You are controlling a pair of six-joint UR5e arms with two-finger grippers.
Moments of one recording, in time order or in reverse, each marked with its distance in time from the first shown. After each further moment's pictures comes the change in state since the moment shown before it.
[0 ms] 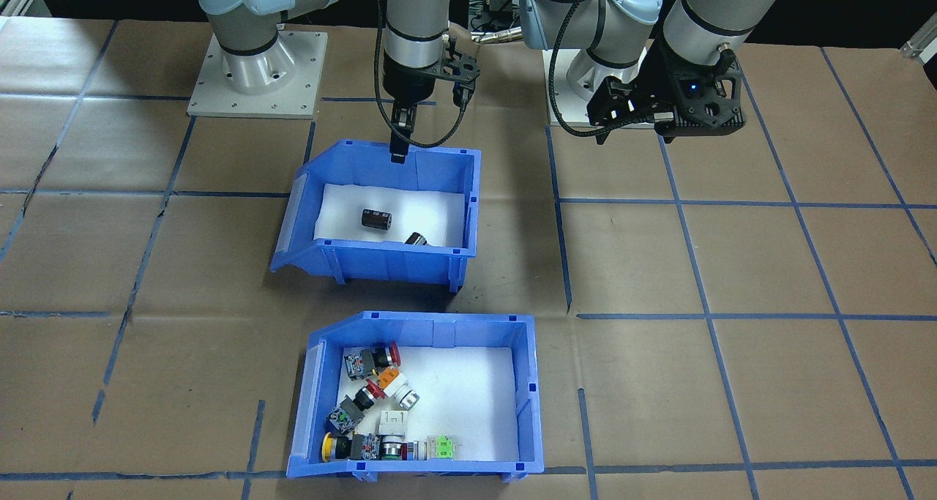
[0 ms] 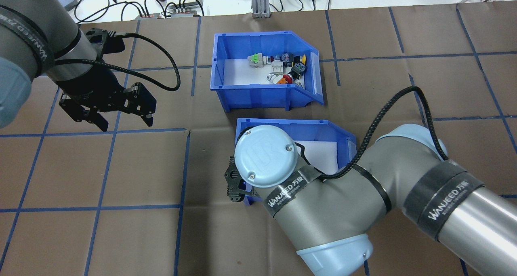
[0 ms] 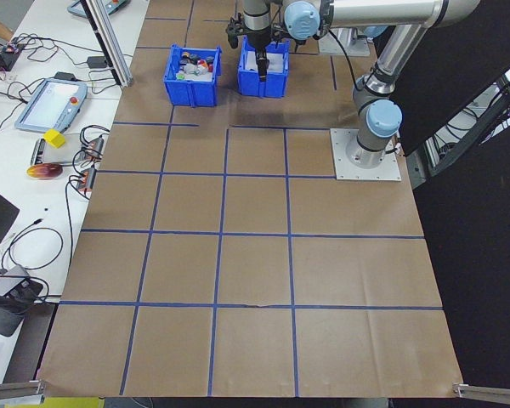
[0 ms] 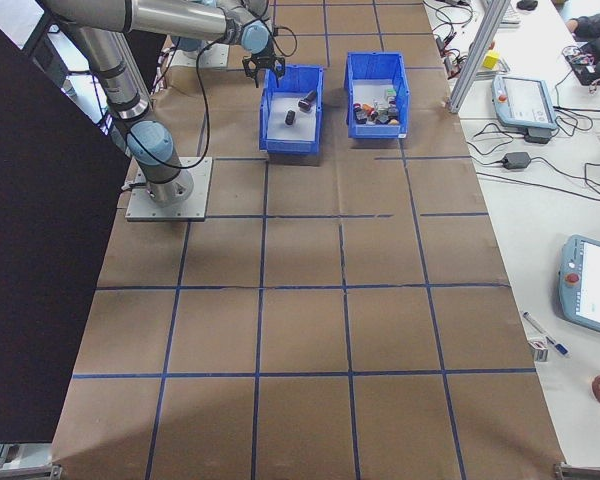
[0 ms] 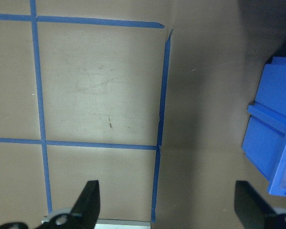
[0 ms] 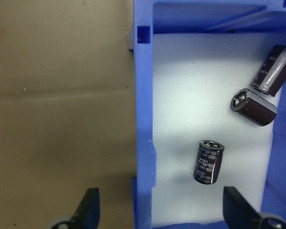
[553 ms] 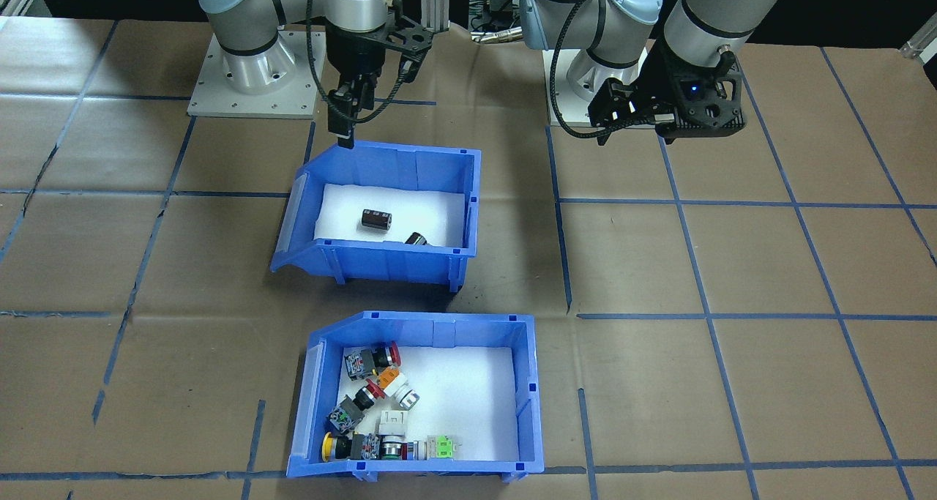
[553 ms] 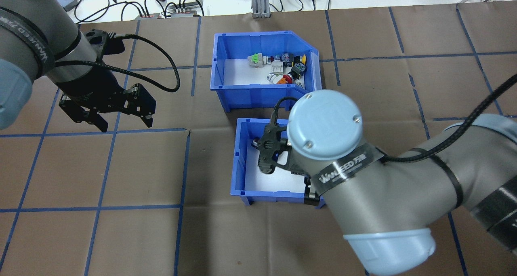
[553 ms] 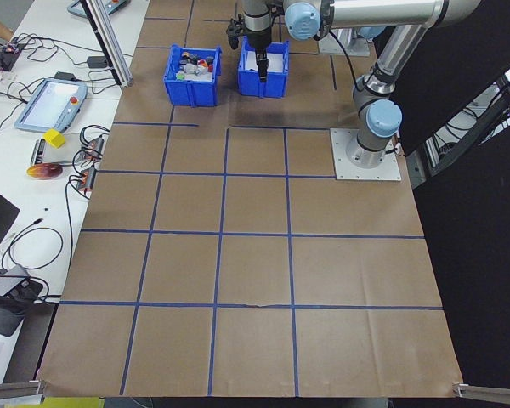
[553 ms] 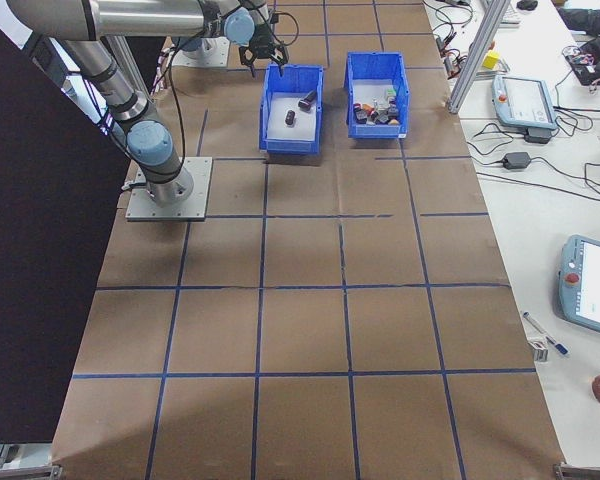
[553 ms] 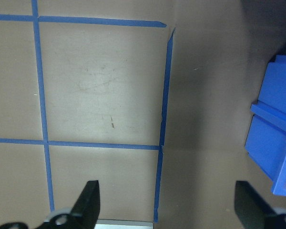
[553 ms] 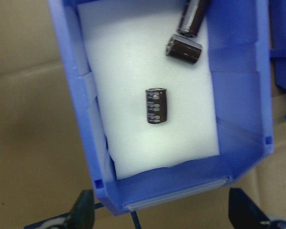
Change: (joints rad) left arm 0.003 0.001 -0.006 0.006 0.001 -0.003; right arm -0.215 -0.111 -0.024 0.048 0.023 0.008
